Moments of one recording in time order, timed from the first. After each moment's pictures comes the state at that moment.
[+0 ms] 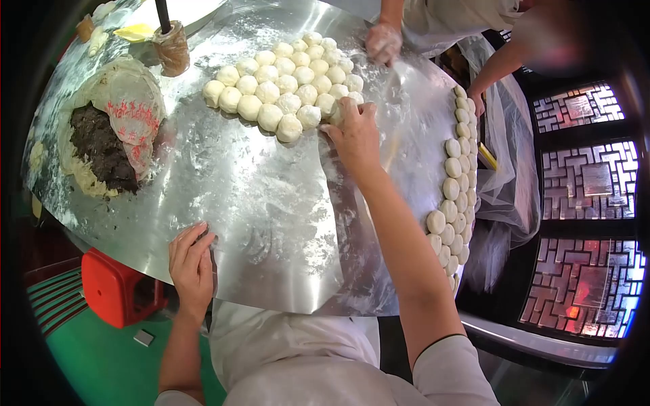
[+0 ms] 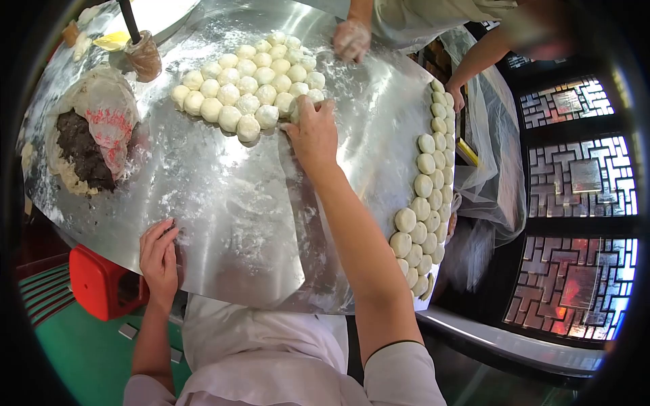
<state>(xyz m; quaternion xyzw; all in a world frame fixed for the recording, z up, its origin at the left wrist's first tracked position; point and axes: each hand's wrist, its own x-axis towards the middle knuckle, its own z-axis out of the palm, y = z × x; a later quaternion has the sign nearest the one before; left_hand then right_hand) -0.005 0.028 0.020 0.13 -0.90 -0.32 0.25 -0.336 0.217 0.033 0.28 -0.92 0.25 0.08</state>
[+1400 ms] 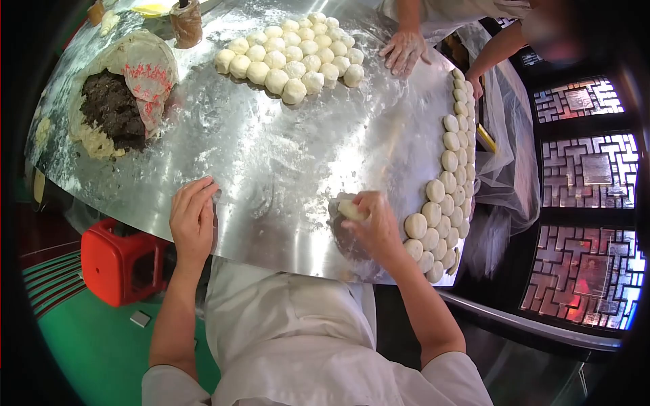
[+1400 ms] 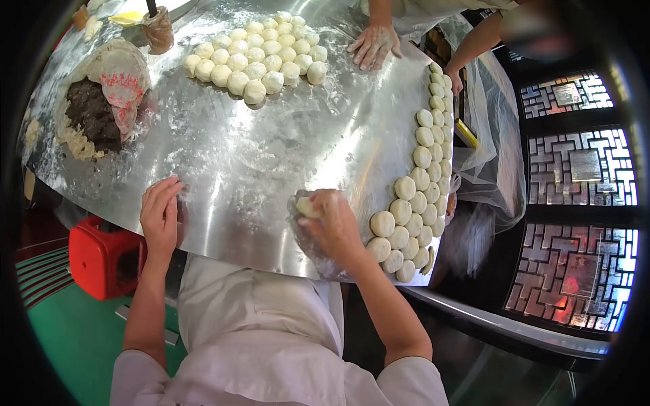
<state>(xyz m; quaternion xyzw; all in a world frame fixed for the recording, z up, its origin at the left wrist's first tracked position) -0.005 0.030 0.014 0.11 -0.89 -0.33 0.29 -0.159 0.361 0.046 0.30 -0.88 0.37 -0.06</state>
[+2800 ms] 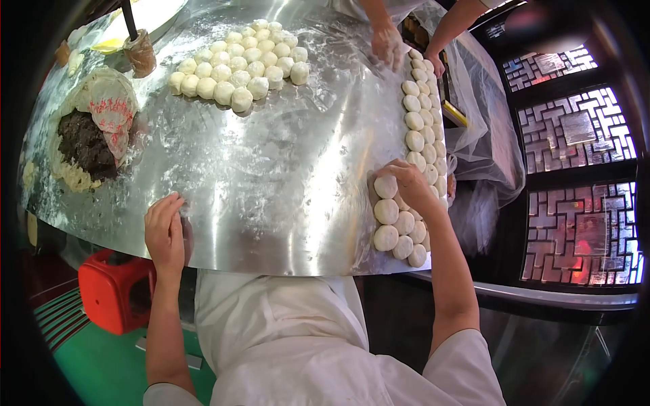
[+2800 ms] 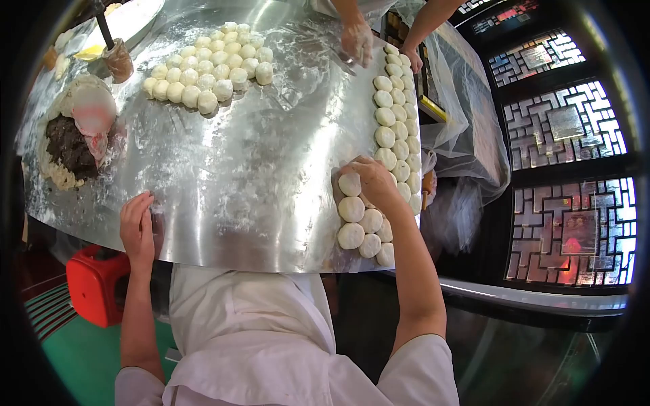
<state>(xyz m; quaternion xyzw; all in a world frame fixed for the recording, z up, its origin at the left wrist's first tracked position) -0.002 0.025 0.004 0.12 -0.92 -0.30 0.25 -0.274 0.490 0.066 0.37 -0.91 0.15 -0.13</state>
